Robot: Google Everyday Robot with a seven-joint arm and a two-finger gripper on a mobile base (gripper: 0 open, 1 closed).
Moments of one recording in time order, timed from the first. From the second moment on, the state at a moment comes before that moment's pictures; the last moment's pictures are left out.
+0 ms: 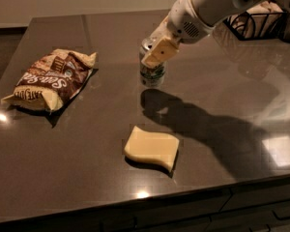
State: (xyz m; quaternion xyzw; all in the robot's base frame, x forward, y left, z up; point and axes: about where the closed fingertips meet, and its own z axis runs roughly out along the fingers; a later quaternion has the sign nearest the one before) arm 0.588 -0.025 0.968 -0.59 0.72 0.14 0.34
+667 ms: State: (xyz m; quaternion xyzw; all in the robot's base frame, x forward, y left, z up) arm 0.532 -0.024 0.956 -0.64 0.68 0.15 0.32
